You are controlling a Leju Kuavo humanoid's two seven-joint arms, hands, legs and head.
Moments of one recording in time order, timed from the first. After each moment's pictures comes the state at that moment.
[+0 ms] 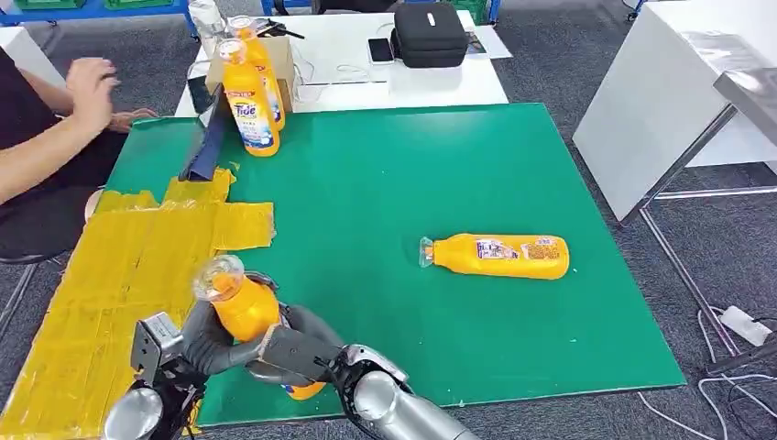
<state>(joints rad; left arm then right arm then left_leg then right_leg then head) 0.07 0.06 -0.19 -1.64 -0.08 -0.30 -0.37 -0.38 0.33 0.86 -0.87 0.18 0.07 -0.21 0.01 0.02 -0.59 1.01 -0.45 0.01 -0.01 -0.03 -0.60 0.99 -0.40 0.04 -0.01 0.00</state>
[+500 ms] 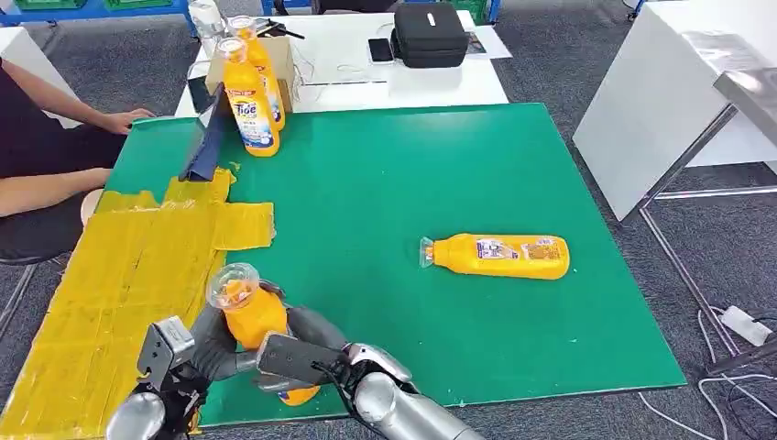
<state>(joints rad) 0.09 0.07 -0.20 -1.66 -0.10 -0.28 -0.38 -0.39 0.30 0.83 -0.87 0.25 -0.05 -0.19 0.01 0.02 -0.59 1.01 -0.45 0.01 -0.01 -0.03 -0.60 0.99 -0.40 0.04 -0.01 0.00</state>
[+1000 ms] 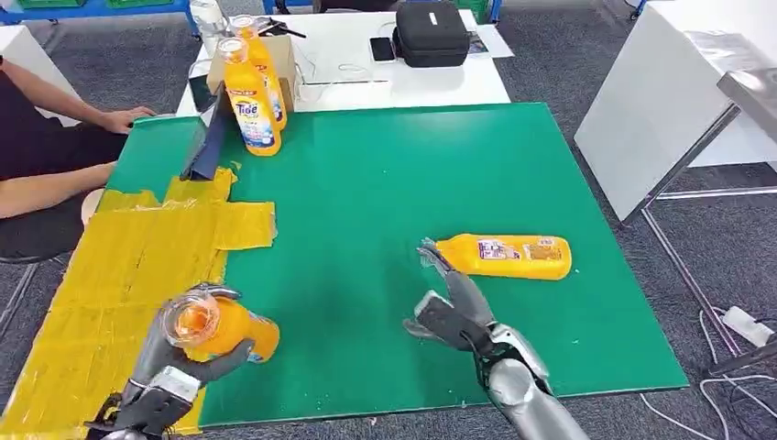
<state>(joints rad) 0.23 0.06 -0.10 -1.84 -0.64 0.21 -0.47 -0.15 -0.07 0.38 -1.31 0.45 -0.01 -0.15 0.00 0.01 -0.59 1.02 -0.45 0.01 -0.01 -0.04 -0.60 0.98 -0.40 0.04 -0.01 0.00</state>
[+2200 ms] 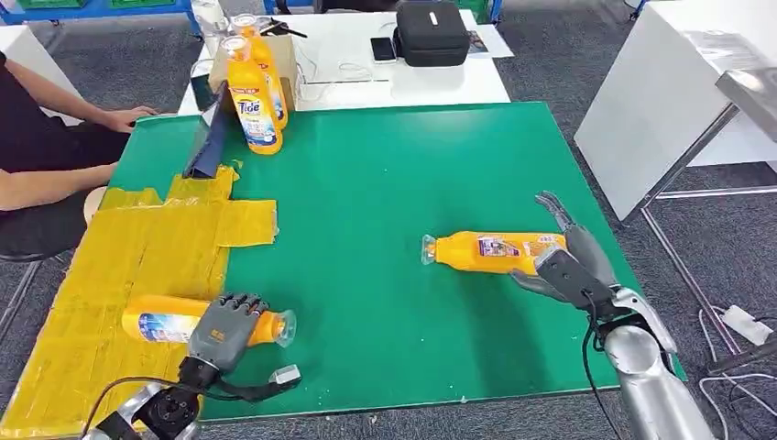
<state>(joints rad) -0.12 0.36 -0.65 -1.29 -1.57 0.30 0.23 -0.22 -0.30 0.12 -1.47 0.39 0.12 -0.14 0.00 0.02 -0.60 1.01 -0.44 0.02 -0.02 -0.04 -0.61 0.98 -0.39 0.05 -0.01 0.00</state>
